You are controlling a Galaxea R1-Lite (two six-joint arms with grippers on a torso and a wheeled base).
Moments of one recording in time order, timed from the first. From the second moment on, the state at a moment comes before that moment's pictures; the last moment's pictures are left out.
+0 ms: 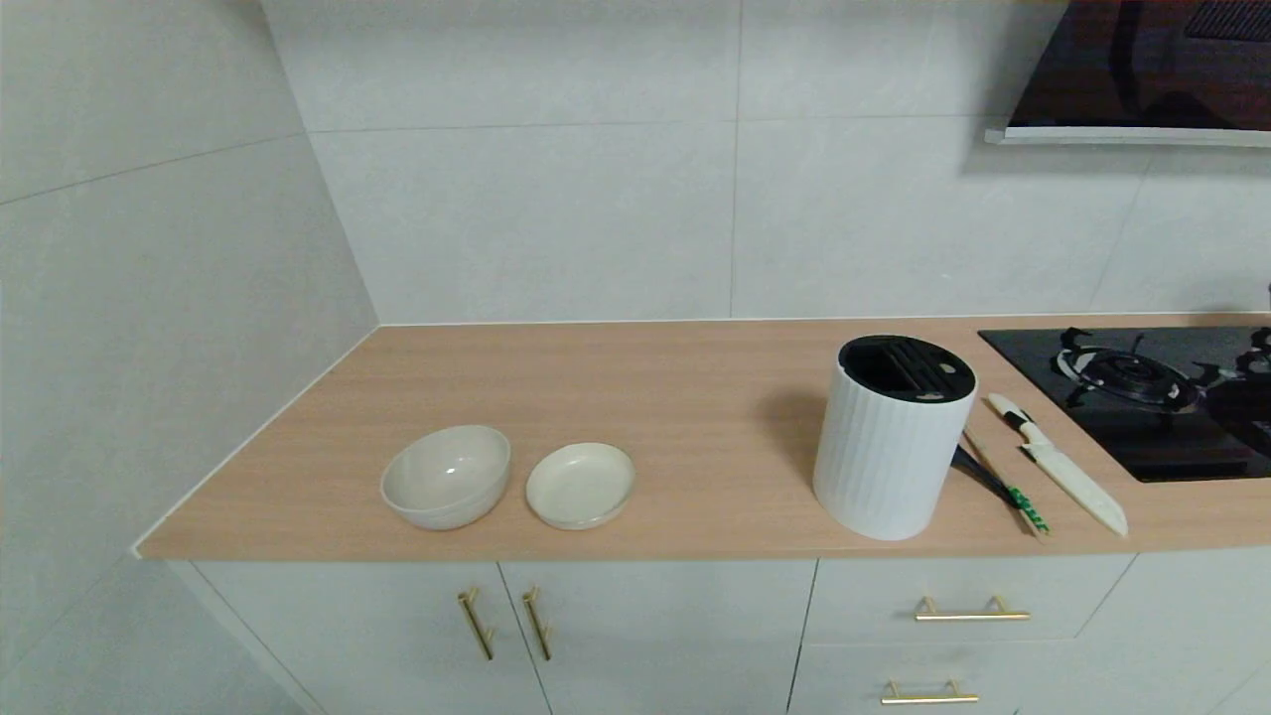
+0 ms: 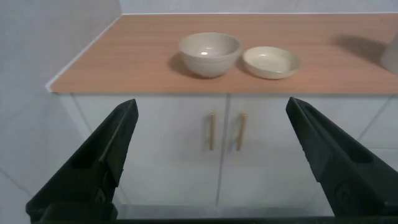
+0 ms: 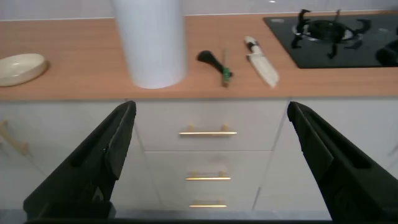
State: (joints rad) left arm 0.00 0.00 0.00 0.00 0.02 -0.01; right arm 0.00 0.00 0.00 0.00 0.00 0.01
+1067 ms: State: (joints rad) left arm 0.00 0.00 0.00 0.00 0.02 -0.01; right arm 0.00 0.00 0.00 0.00 0.00 0.01
